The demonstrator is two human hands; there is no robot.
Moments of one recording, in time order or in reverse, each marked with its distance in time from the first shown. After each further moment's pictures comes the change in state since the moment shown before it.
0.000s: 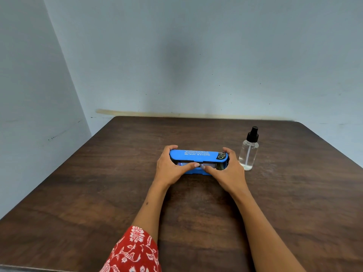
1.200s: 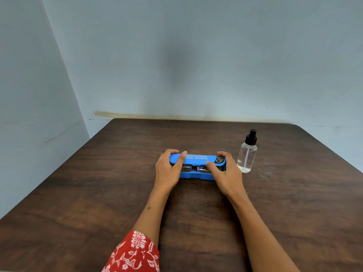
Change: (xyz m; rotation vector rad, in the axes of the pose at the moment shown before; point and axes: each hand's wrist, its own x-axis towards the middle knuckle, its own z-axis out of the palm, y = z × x) left_hand -0.003 0.004 0.008 -0.031 0.114 -0.005; right_hand 0.001 0.000 0.005 0.016 0.028 0.000
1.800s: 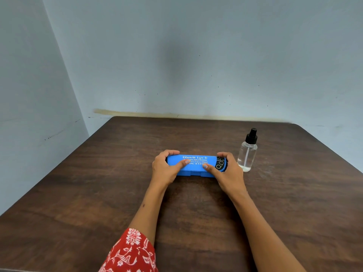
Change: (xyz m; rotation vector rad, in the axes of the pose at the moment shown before) left_hand 0.008 -0.009 -0.008 -0.018 -0.043 -0.027; right_hand 0.002 0.003 -0.003 0.007 0.003 -0.034
